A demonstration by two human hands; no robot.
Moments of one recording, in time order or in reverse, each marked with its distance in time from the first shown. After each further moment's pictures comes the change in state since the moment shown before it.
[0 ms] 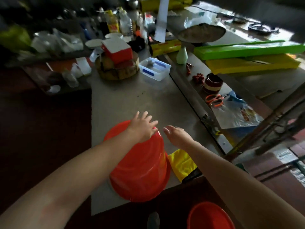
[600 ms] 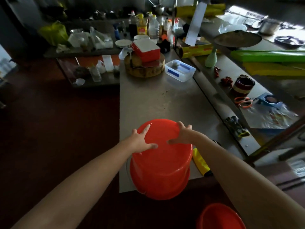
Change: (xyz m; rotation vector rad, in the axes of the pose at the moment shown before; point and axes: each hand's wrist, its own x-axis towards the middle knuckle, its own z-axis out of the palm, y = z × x) left_hand -0.176 -0.072 0.075 -0.714 -0.318 -0.463; right_hand -0.020 -0.109 0.052 -0.045 -0.277 0.246
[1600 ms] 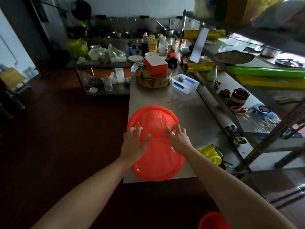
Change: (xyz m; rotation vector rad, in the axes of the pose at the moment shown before) left_hand -0.107 -0.020 0.053 -0.336 0.662 0.094; right_hand -0.115 -0.028 0.056 0.374 0.372 -0.241
